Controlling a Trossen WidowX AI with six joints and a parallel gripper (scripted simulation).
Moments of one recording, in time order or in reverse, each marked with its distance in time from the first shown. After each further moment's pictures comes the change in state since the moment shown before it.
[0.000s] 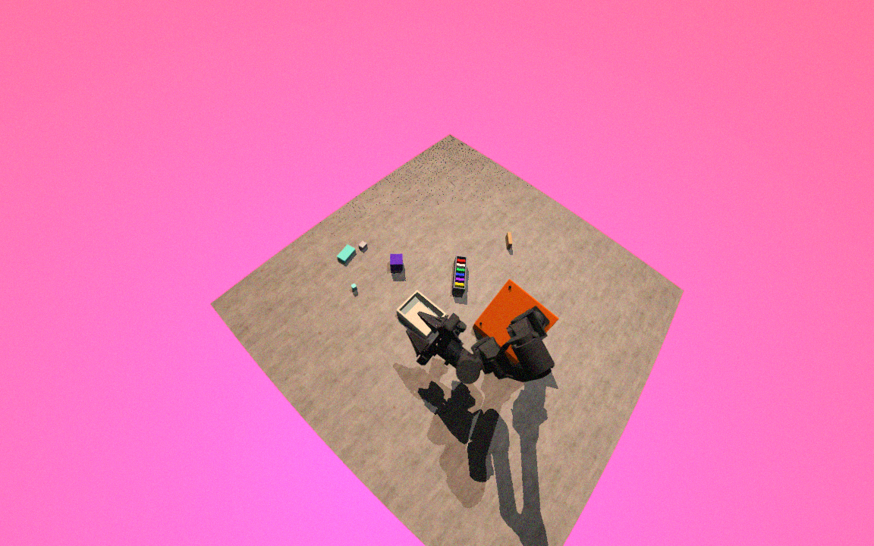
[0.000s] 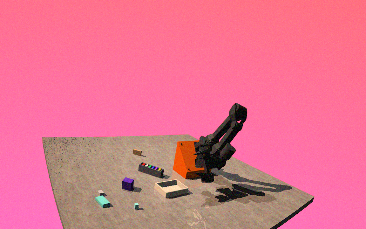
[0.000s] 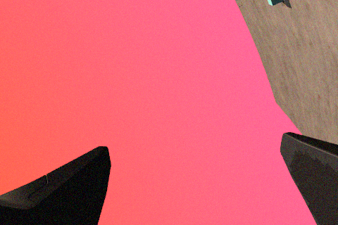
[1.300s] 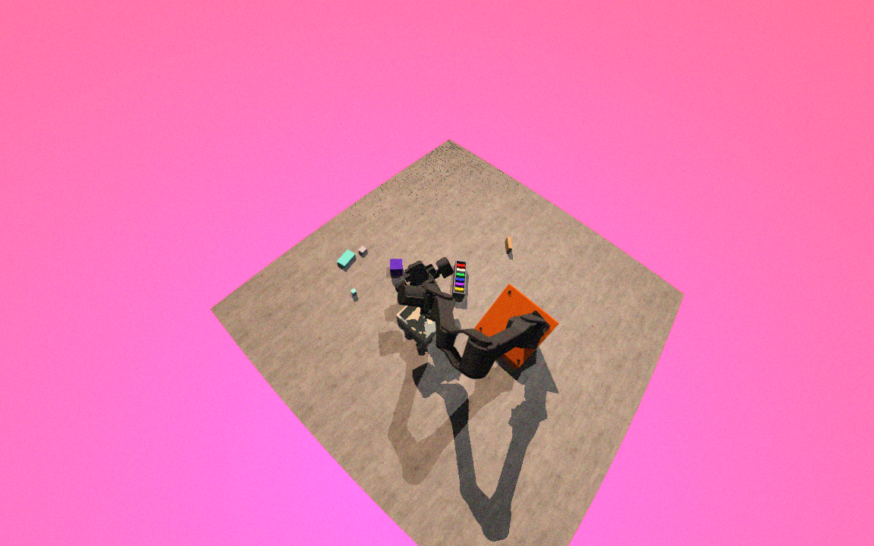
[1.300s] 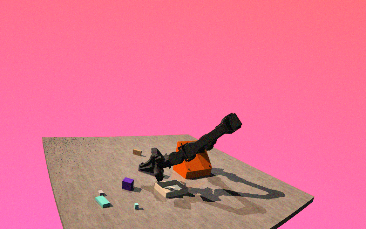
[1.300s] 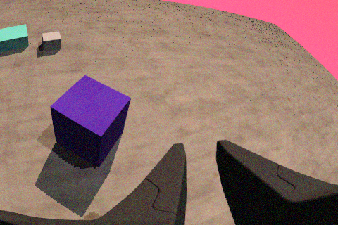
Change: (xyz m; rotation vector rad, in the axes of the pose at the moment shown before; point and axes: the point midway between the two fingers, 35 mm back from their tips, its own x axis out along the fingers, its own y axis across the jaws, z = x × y) arm 0.139 -0.001 0.214 -2.113 -0.141 -1.035
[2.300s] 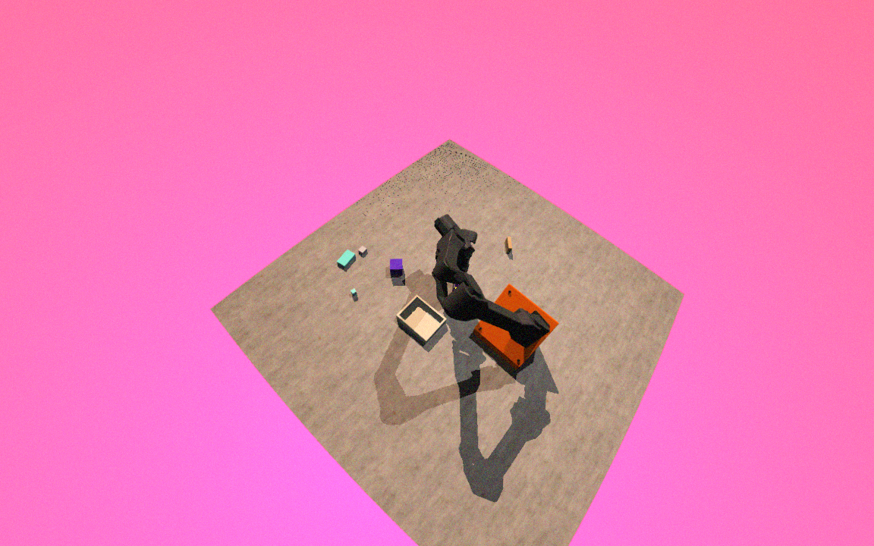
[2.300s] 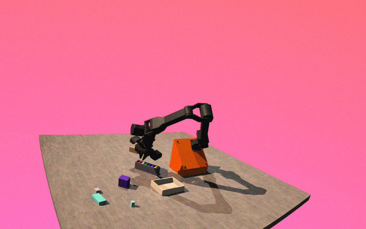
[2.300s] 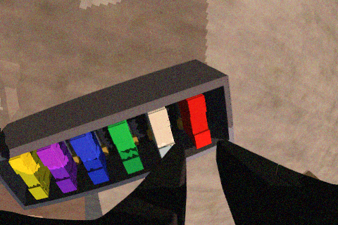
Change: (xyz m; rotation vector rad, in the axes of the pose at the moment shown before) arm 0.014 -0.139 -0.059 -0.708 0.888 0.436
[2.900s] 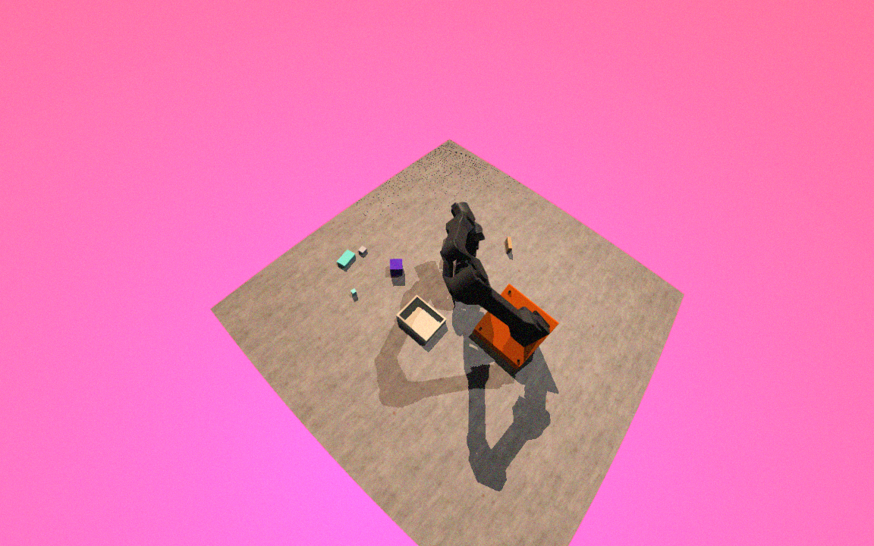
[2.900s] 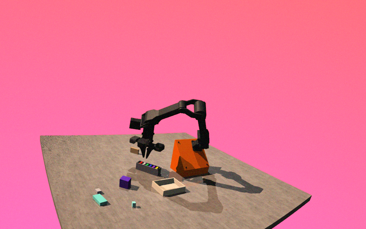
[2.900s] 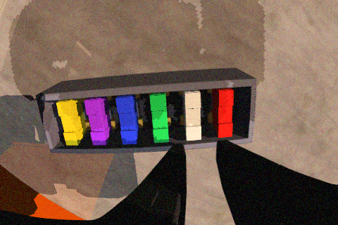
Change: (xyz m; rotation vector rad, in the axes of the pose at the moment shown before) arm -0.018 -0.002 -0.008 -0.180 -0.120 0.257
